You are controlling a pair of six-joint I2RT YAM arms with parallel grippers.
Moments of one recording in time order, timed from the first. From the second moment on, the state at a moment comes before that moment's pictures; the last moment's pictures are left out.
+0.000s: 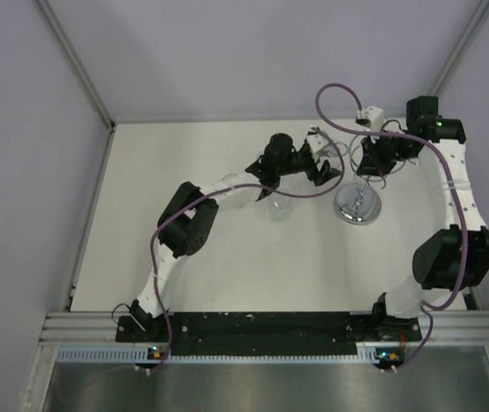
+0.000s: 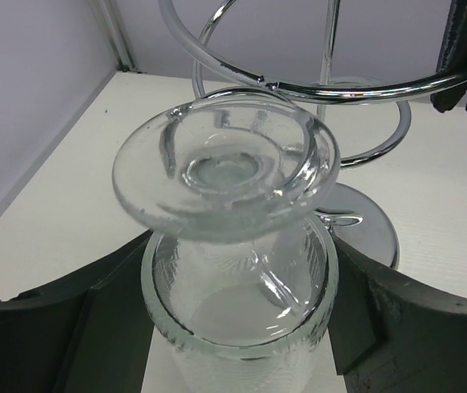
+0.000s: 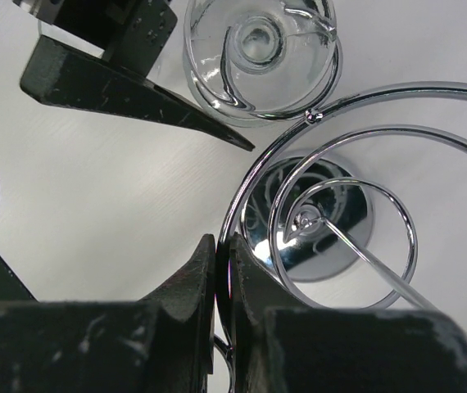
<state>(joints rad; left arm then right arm) -0.74 2.28 1.76 0.50 0.56 0.11 -0.07 1.59 1.68 -1.20 -0.65 -0.77</state>
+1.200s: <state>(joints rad) -0.77 2.26 1.69 0.71 0.24 -0.01 -0.03 1.50 1.54 -0.87 -0.58 -0.34</state>
